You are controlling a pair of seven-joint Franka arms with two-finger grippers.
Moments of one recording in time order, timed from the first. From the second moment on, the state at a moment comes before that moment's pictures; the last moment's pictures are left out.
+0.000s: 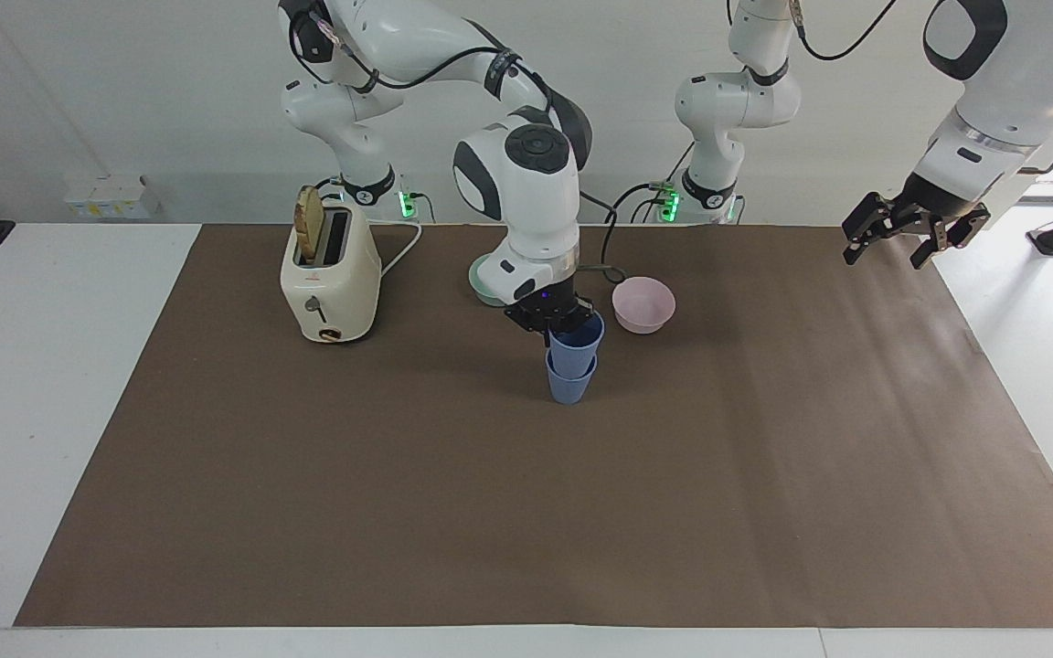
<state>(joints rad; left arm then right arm) -0.03 0.00 0.03 -1.58 -0.06 1.59 0.11 0.48 0.41 0.13 -1.47 -0.01 1.96 0.73</state>
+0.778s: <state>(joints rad) -0.03 0.00 0.03 -1.58 -0.06 1.59 0.11 0.50 0.42 0.12 -1.53 -0.02 2.00 0.73</state>
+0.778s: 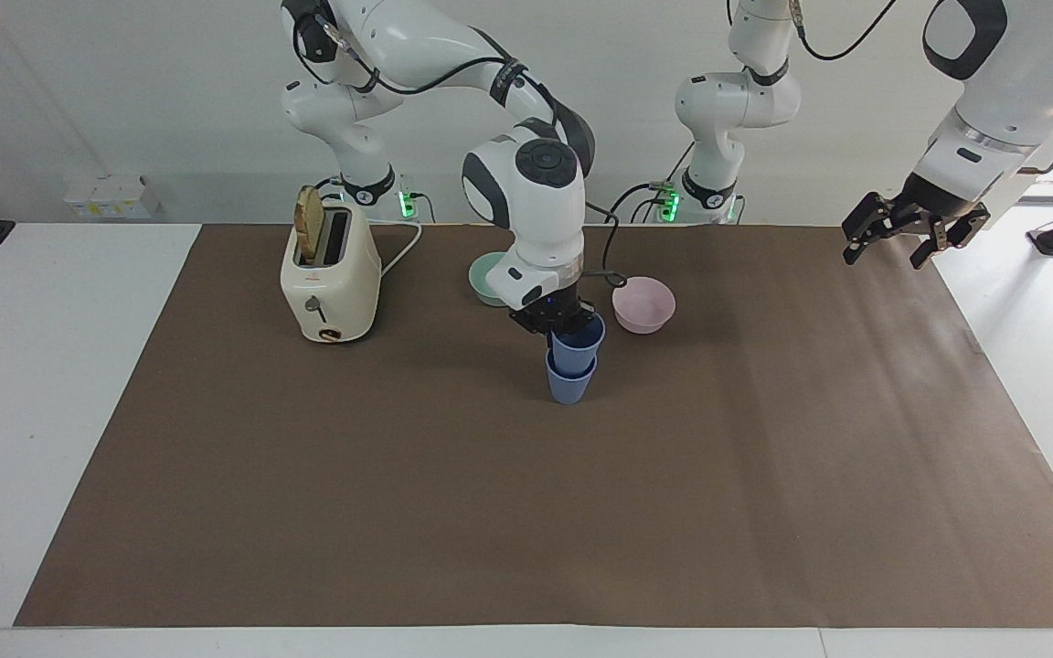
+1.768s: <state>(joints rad) -0.03 0.00 0.03 -1.58 -0.06 1.59 0.11 0.43 0.33 0.10 -1.49 -0.04 1.93 0.72</state>
